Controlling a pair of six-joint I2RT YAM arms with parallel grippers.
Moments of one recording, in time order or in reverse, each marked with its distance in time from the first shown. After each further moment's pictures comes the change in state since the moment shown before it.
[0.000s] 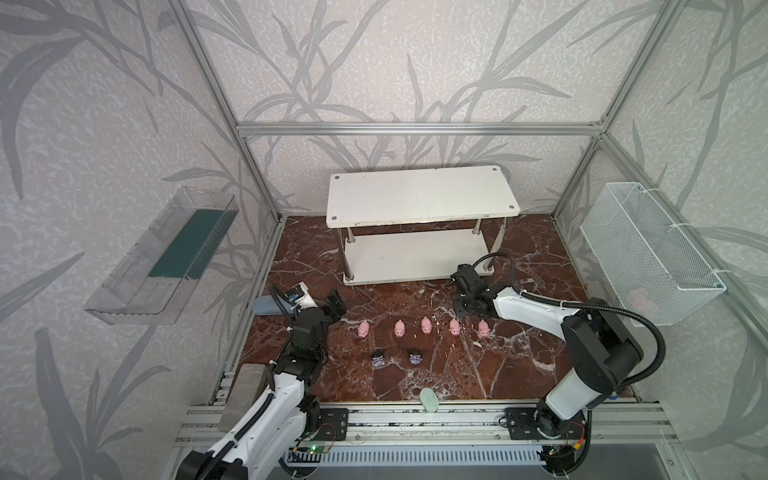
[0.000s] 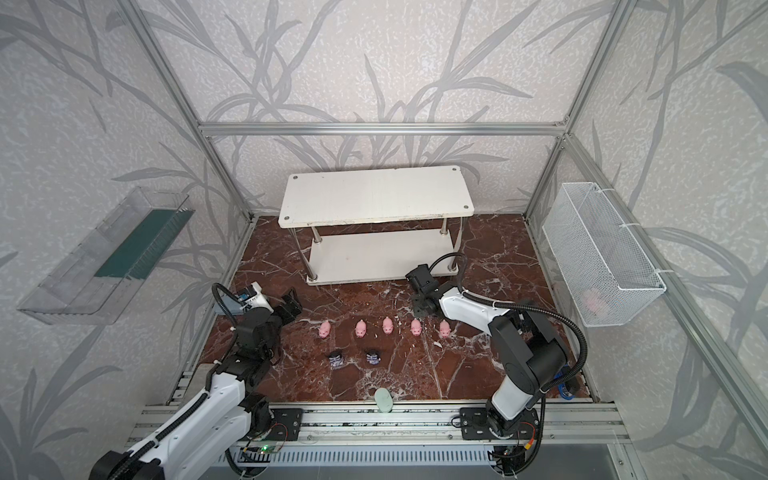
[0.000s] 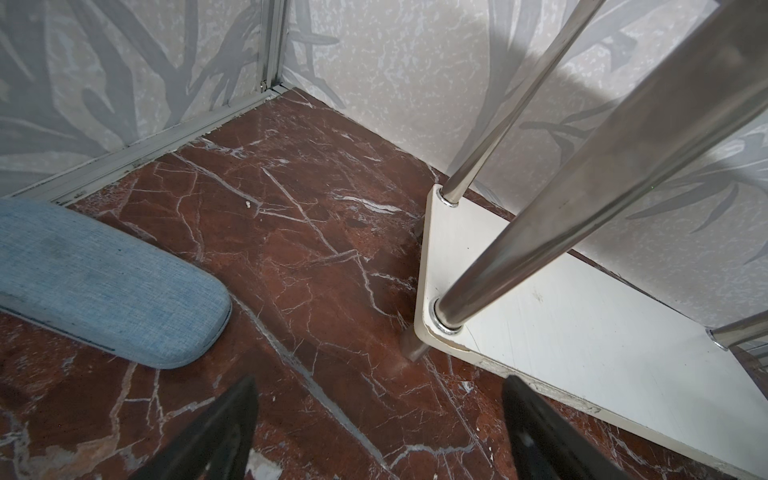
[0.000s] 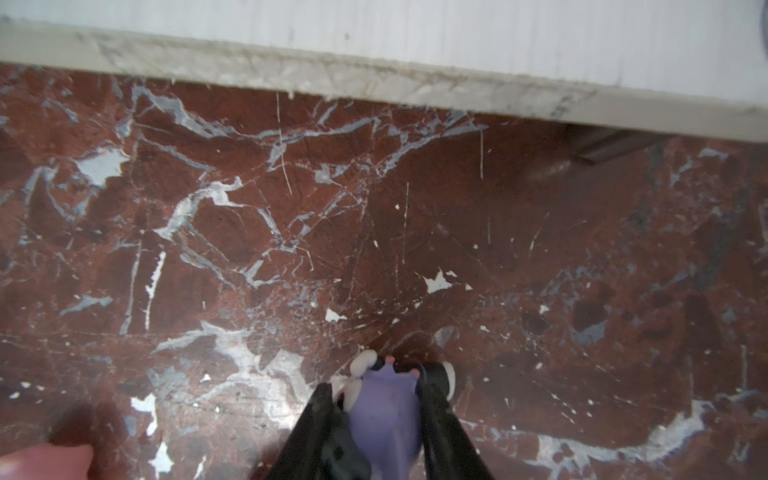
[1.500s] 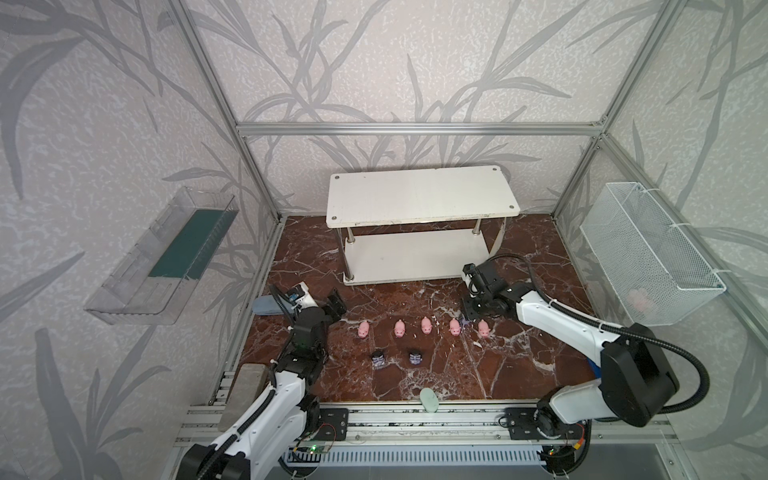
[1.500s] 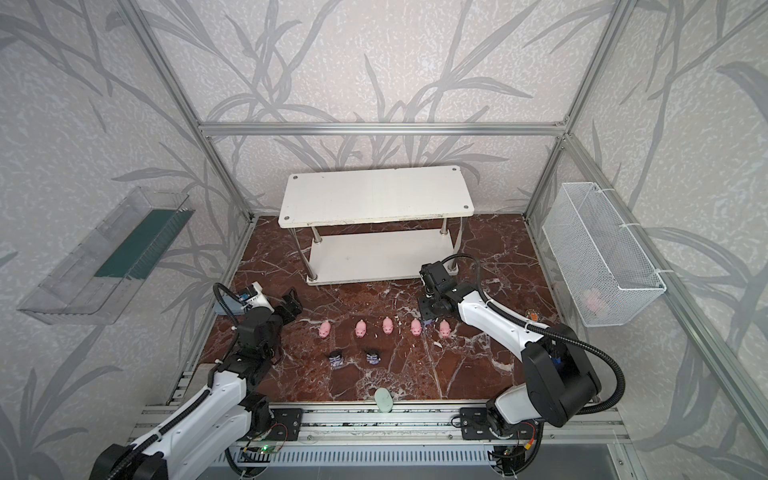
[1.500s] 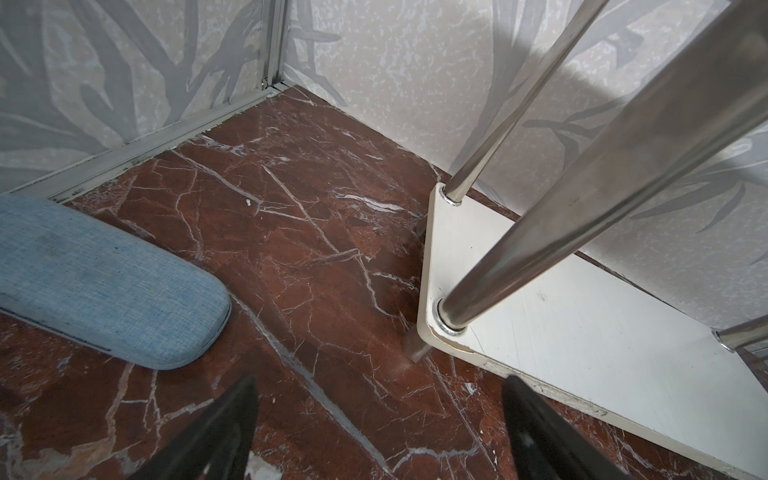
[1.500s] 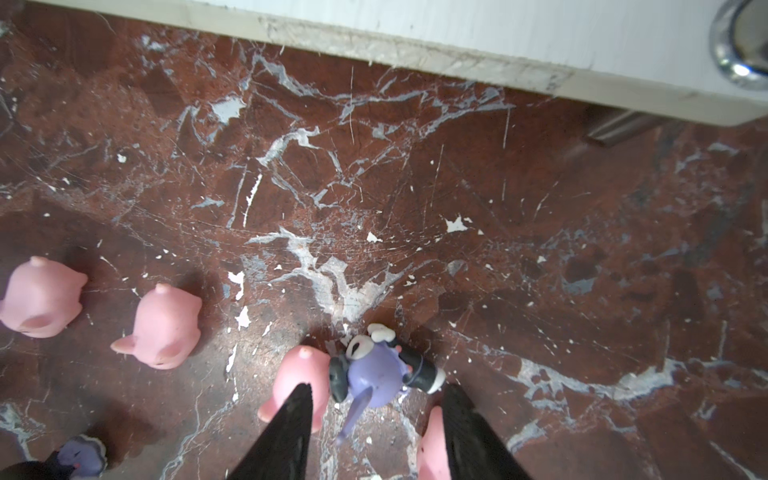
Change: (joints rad) left arm 0.005 0.033 -0.006 0.037 0.002 -0.001; right arm -0.028 -0.238 -0.067 -0.093 -0.178 -0.090
